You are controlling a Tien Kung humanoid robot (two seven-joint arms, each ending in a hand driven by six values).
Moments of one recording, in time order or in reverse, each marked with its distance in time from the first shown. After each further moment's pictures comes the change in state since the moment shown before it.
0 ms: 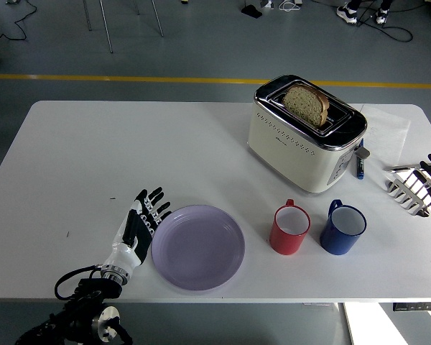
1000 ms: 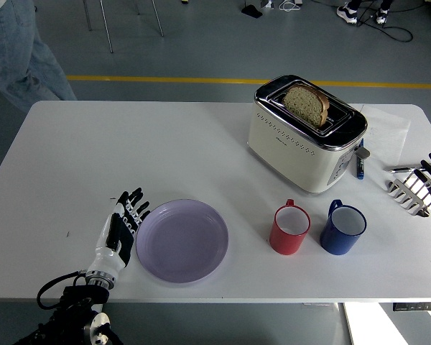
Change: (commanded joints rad) left arm 0.074 0.021 -0.072 -0.052 0.063 0.079 -0.040; right arm 0.002 0.000 0.004 0.000 0.000 0.000 0.000
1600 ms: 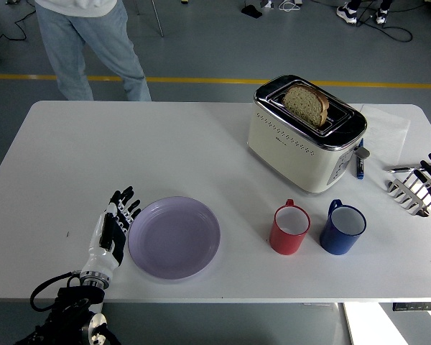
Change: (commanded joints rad) left arm 0.015 -0.006 -0.037 0.000 0.036 0.030 -0.014; right arm 0.000 0.000 0.000 0.000 0.000 -0.001 0.000
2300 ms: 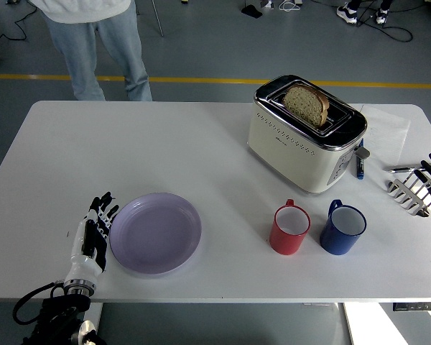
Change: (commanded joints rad) left arm 0.070 -0.004 -0.099 -0.017 0.067 0.029 -0.019; right arm 0.000 0.000 0.002 0.000 0.000 -0.001 0.000
